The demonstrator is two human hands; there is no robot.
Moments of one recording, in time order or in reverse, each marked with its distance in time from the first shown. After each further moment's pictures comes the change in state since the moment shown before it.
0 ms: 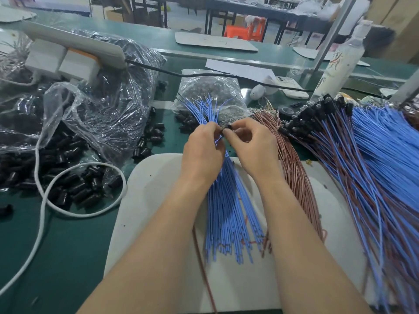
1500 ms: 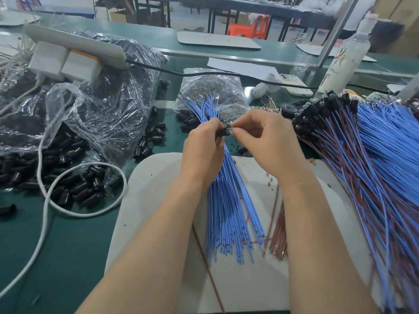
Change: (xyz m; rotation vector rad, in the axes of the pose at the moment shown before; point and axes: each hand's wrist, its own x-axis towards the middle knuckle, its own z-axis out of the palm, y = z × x) left_hand 0.000 0.005 -0.005 -0.027 0.012 0.050; right_hand -0.003 -0.021 -0.036 -0.058 -0.152 -0.115
